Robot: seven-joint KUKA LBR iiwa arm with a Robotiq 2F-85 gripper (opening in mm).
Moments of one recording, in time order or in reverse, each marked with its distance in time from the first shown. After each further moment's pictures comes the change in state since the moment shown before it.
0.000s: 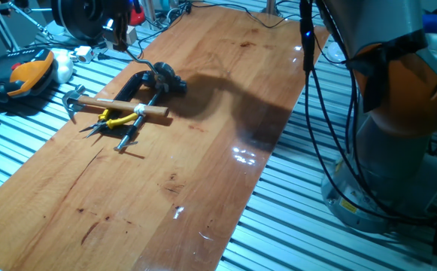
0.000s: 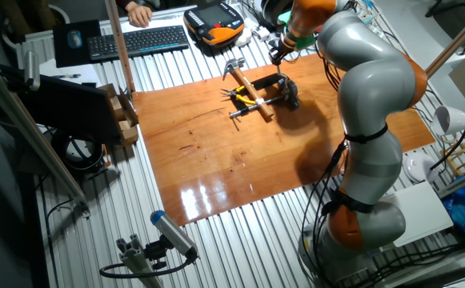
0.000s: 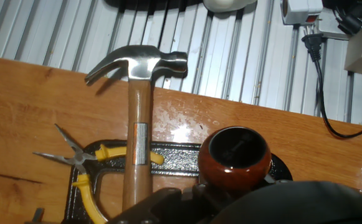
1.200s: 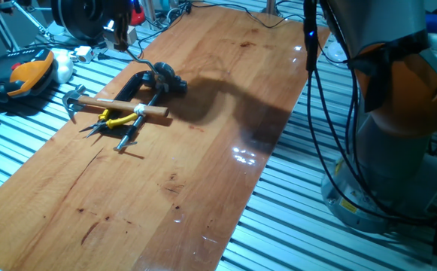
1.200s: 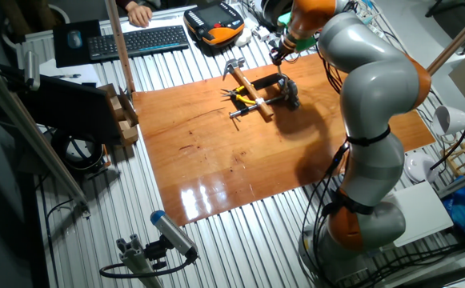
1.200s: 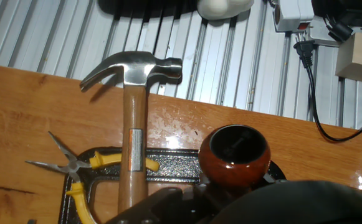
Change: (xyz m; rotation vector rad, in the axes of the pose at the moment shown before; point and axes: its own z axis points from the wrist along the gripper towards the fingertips) arm 0.009 0.003 -0.014 0.045 -0.021 0.025
